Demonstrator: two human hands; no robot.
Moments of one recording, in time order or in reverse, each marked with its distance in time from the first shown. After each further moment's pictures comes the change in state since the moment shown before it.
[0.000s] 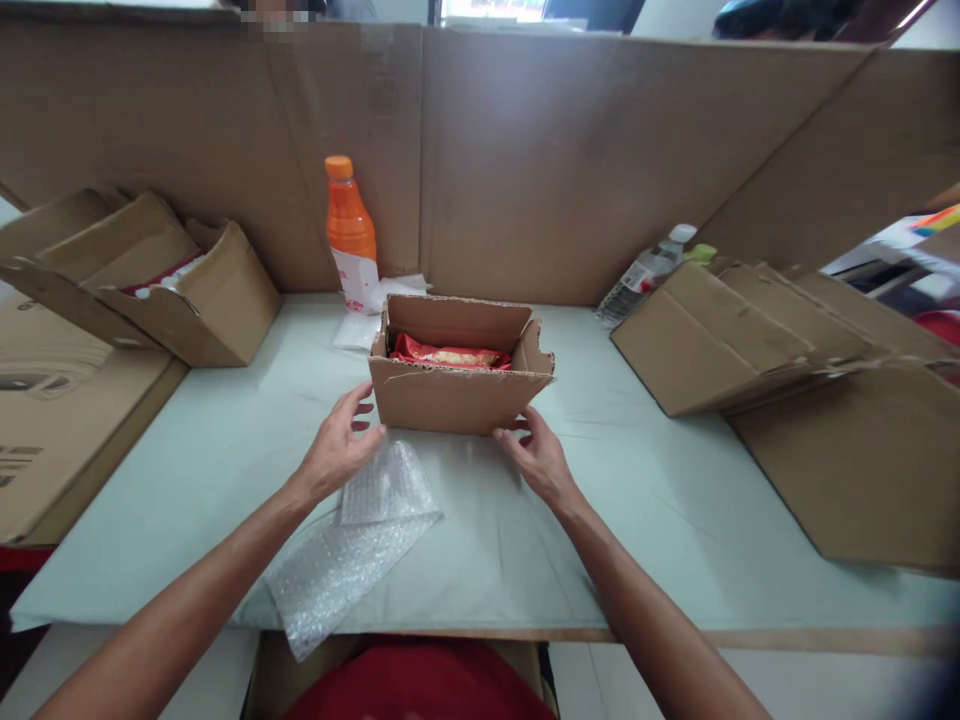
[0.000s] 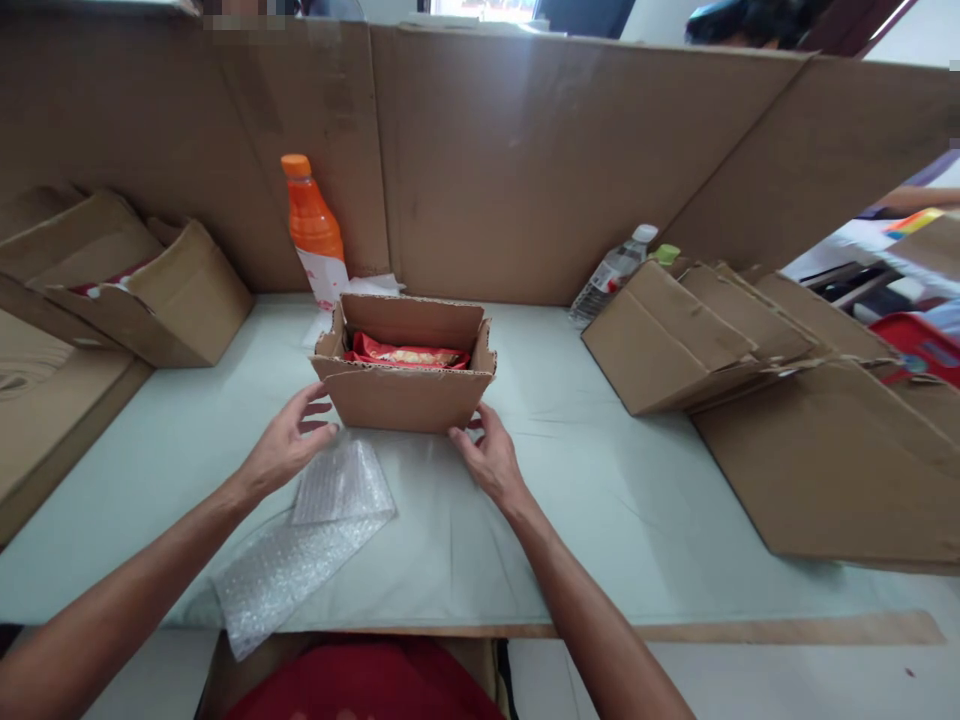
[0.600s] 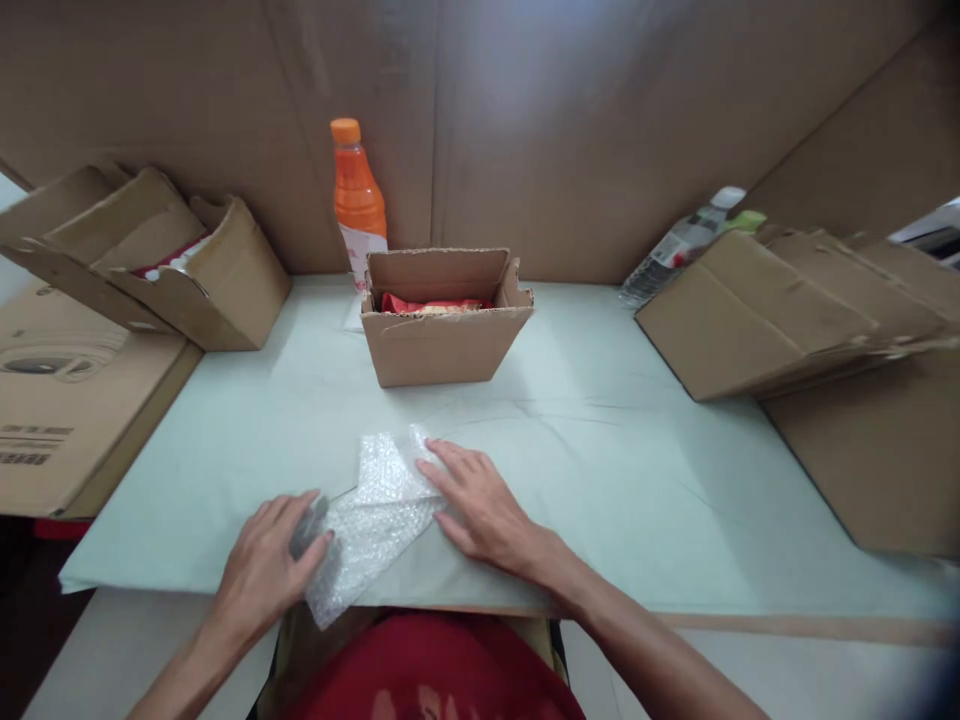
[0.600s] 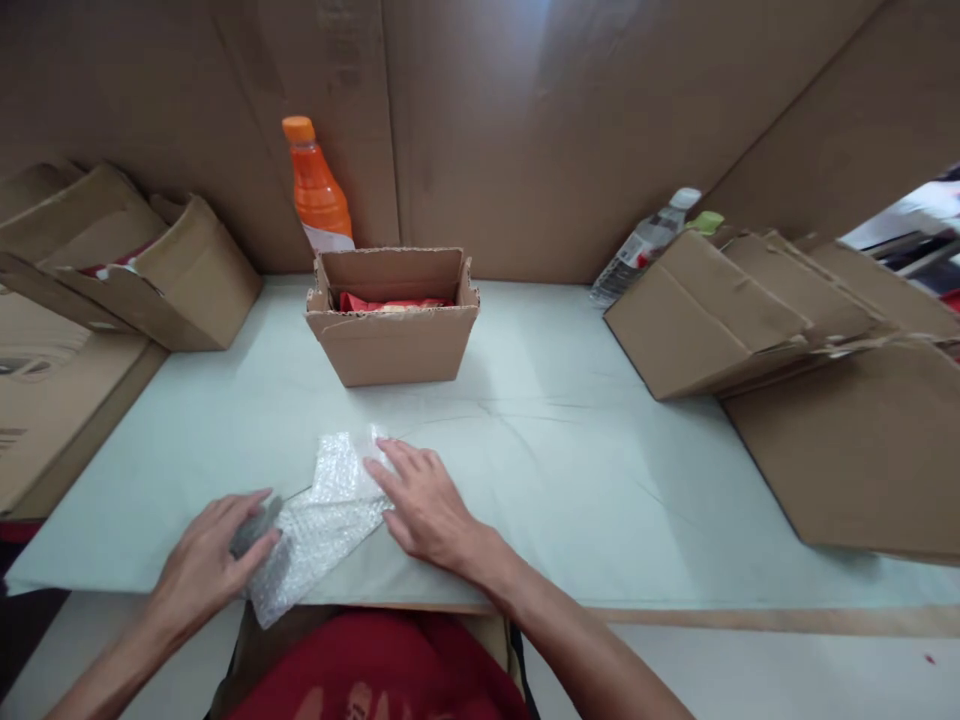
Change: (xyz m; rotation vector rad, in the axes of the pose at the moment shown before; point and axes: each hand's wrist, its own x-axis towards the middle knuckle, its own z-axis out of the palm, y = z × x) left_hand -0.146 -0.059 -0.061 0.742 0.010 0.027; right_hand -0.071 -0.052 0.055 -0.266 -0.404 -0.745
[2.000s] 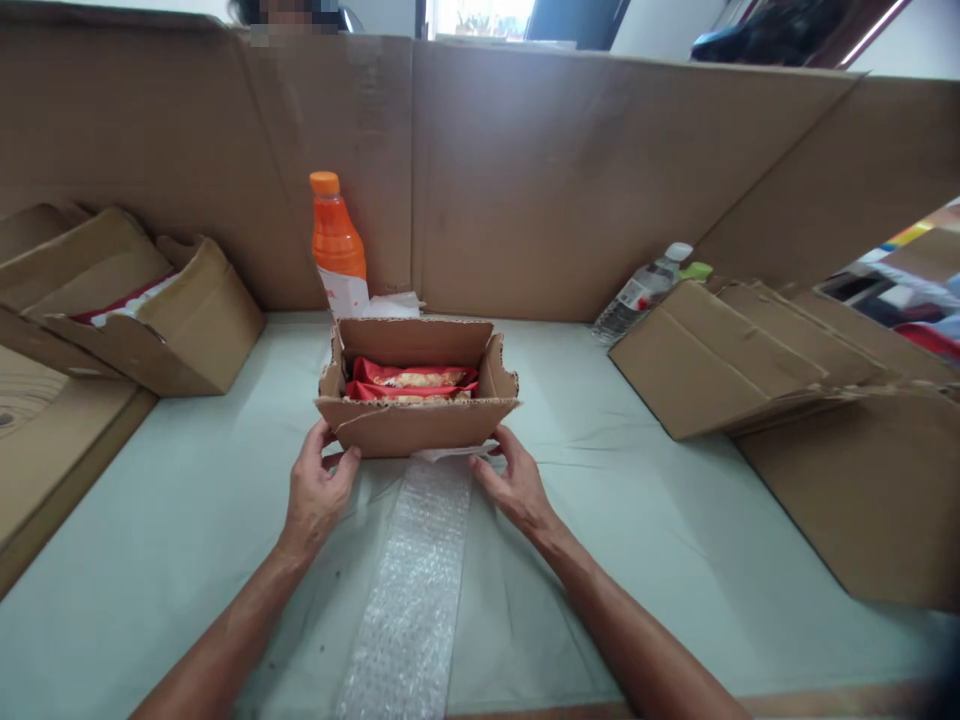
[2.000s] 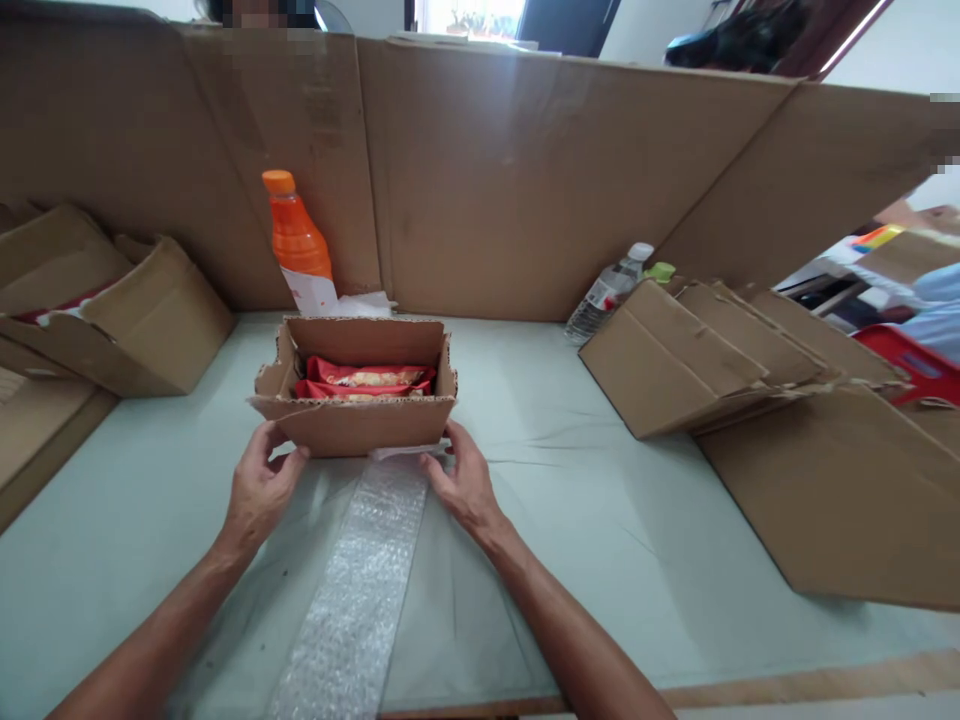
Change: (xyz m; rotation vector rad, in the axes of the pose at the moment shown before) left_hand 0.152 0.079 0.034 -0.824 0.291 -0.180; right_hand 0.027 0.092 -0.032 0.302 0.428 0.537
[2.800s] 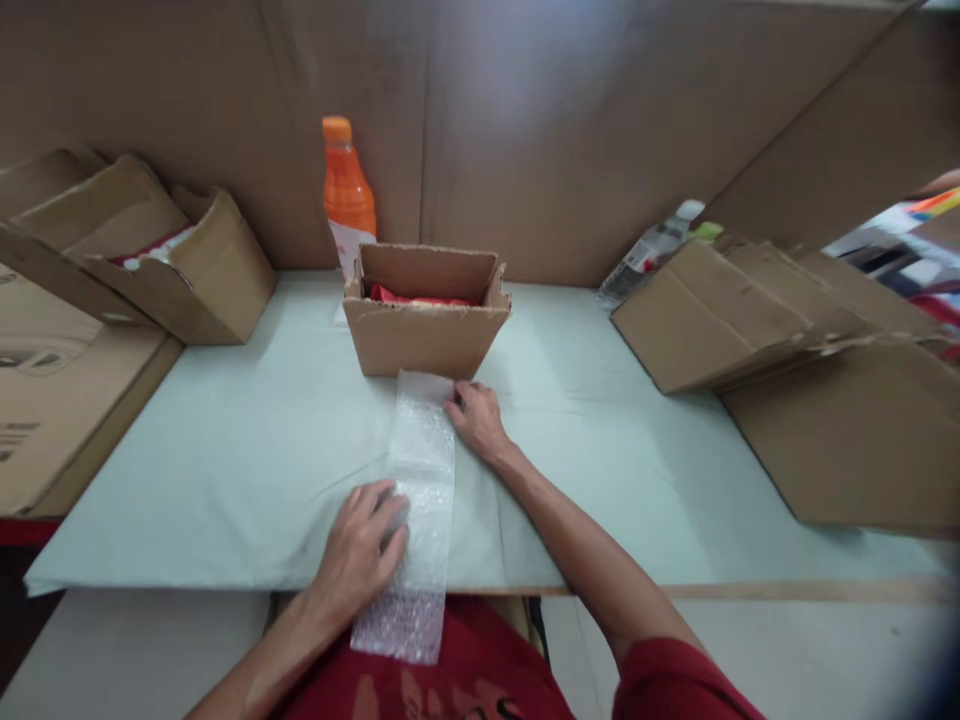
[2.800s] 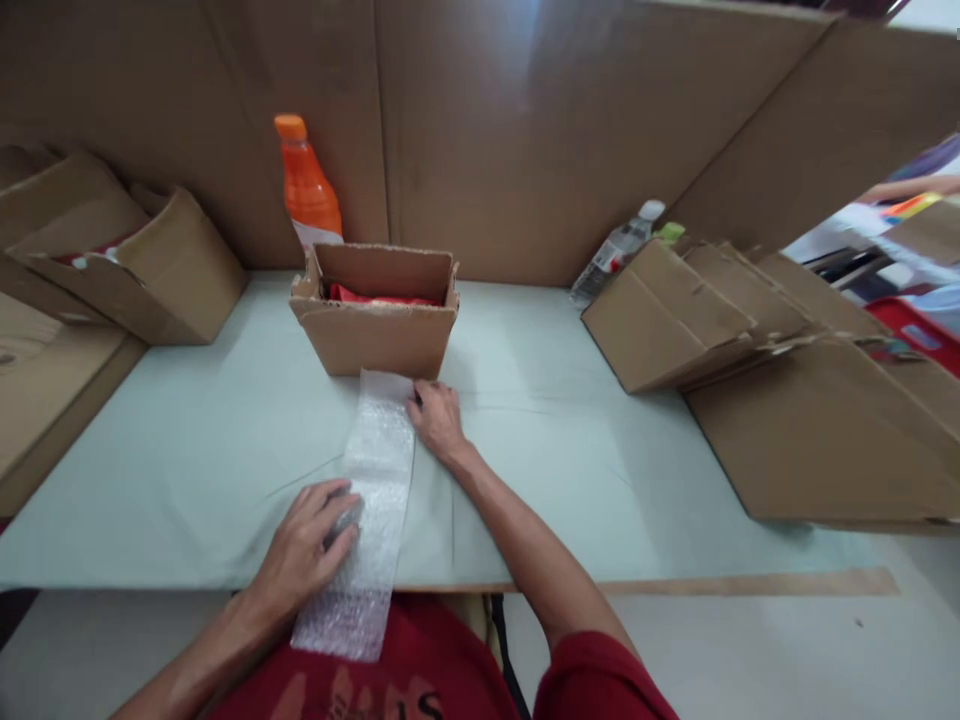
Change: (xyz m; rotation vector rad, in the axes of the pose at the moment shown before) left_hand -0.148 -0.013 -0.024 0.512 -0.406 0.403; right_hand 0.009 0.002 0.054 -0.392 -0.126 -0.039
